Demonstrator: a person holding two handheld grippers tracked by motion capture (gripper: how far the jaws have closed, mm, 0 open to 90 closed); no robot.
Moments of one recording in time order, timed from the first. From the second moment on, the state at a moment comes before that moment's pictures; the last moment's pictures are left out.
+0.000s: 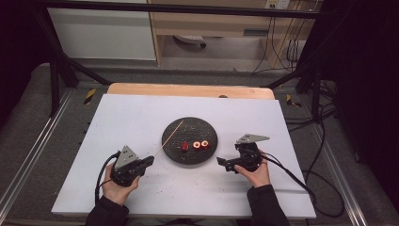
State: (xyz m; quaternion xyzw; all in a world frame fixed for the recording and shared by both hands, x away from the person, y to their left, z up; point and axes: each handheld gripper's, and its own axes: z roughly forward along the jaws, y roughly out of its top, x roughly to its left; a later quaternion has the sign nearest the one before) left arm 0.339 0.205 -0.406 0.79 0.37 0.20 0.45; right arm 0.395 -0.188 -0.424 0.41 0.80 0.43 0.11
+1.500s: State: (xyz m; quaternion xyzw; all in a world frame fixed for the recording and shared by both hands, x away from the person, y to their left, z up) left arm 0.435 0.145 -0.417 0.82 0.42 0.18 0.36; right arm 0.365 -0.239 -0.453 0.40 0.80 0.43 0.10
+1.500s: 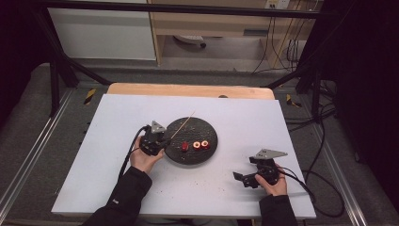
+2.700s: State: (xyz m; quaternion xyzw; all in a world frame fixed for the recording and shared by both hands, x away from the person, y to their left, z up) left arm 0.438 0.130 -0.428 0.83 0.40 0.18 0.34; right arm 0.366 -0.237 -0.454 0.40 0.80 0.43 0.10
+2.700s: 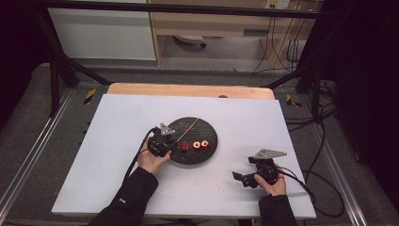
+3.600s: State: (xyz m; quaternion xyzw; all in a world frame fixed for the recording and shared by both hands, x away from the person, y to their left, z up) left arm 0.379 0.209 -0.426 0.84 0.35 0.17 0.38; right arm 0.367 -0.238 -0.453 0.40 0.80 0.43 0.10
